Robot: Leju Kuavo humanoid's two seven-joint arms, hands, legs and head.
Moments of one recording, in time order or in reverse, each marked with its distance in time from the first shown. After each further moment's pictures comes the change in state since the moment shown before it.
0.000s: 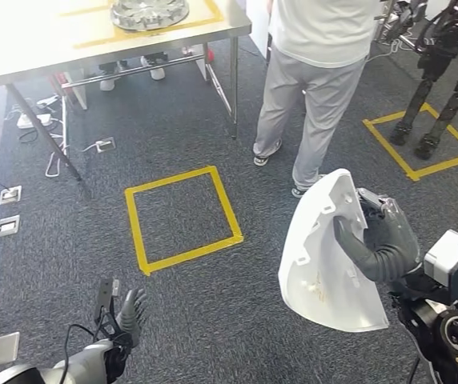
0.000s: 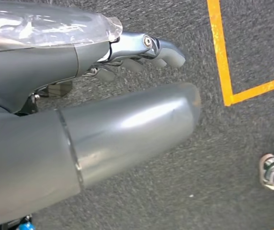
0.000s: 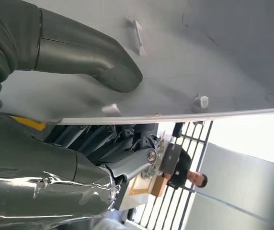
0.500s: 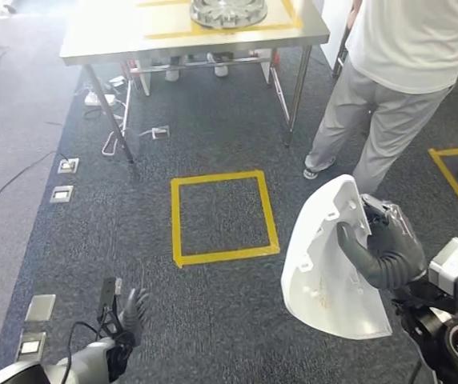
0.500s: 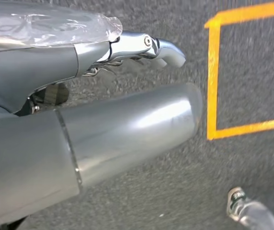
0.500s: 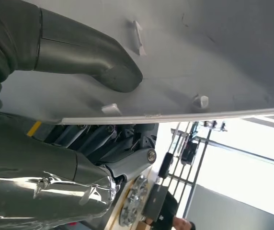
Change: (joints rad) left arm 0.002 -0.002 0.000 0.000 0.014 0.002 0.004; right arm 0.006 0.000 0.006 -0.002 0.004 0.007 0.006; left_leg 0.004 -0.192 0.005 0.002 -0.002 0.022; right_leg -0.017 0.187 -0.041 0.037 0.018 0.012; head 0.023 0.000
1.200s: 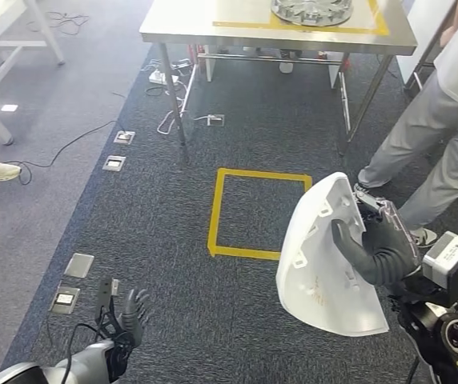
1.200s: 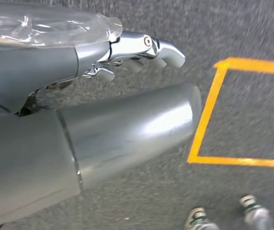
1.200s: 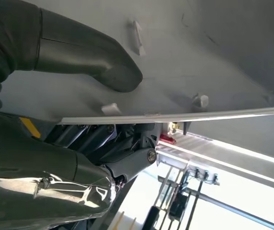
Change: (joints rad) left arm 0.001 0.005 0.000 0.000 0.051 -0.038 0.002; right arm -0.008 0.000 0.007 0.004 -0.014 -0.002 0.009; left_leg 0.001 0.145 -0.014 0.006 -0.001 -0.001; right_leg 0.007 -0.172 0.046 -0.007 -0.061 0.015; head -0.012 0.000
